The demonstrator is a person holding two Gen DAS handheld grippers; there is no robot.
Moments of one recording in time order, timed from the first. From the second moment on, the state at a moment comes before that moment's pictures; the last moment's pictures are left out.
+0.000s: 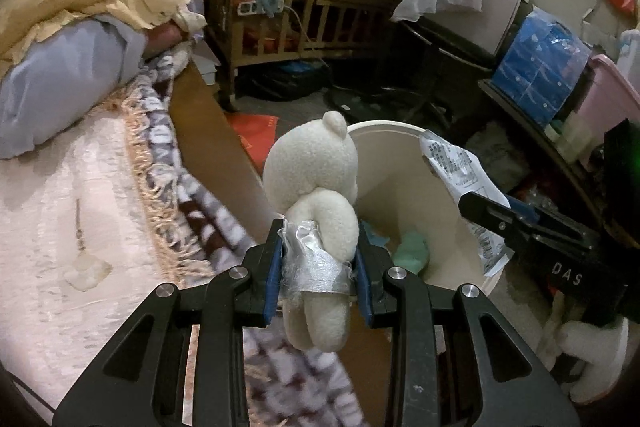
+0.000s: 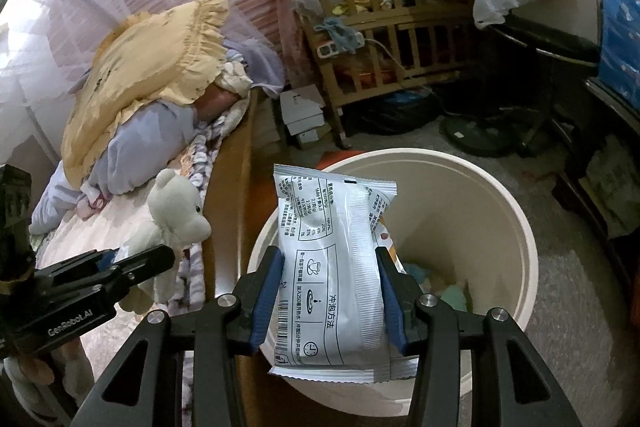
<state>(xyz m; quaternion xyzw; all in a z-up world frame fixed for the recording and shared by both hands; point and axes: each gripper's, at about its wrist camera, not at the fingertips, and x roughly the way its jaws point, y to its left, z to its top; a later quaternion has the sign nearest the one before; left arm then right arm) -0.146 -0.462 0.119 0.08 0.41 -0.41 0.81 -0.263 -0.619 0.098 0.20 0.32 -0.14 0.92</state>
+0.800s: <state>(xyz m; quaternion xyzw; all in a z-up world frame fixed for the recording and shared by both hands) -0.149 -0.511 0.097 0.09 0.43 -0.42 0.79 -0.279 -0.651 0.079 0.24 0.32 -0.16 0.90</state>
